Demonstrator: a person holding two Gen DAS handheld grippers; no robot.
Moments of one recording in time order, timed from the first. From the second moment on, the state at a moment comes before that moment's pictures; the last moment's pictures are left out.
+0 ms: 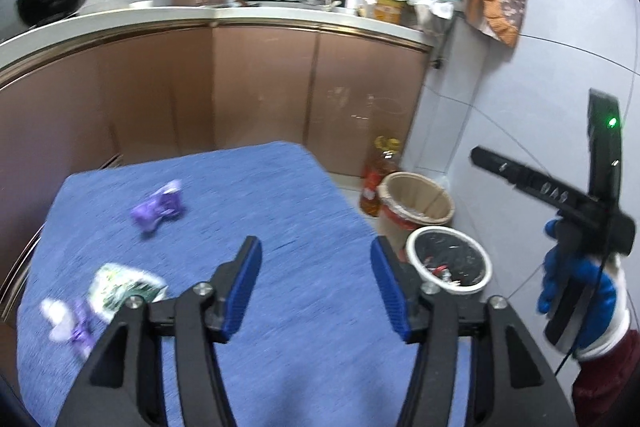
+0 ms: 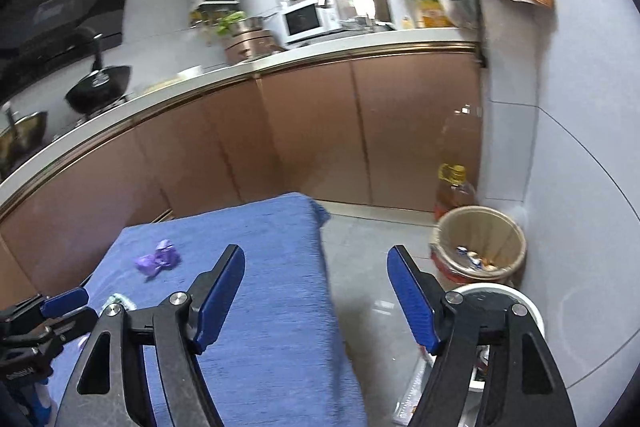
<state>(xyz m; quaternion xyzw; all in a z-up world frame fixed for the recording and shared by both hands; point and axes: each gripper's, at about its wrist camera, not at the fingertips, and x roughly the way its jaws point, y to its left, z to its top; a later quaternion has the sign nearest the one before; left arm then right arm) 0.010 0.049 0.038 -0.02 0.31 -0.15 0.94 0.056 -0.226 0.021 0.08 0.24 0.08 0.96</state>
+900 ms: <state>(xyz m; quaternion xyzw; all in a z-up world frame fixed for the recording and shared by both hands) -0.020 0.262 -0.066 -0.20 0.38 0.07 0.90 0.089 -0.074 -0.031 0.00 0.33 0.26 0.91</state>
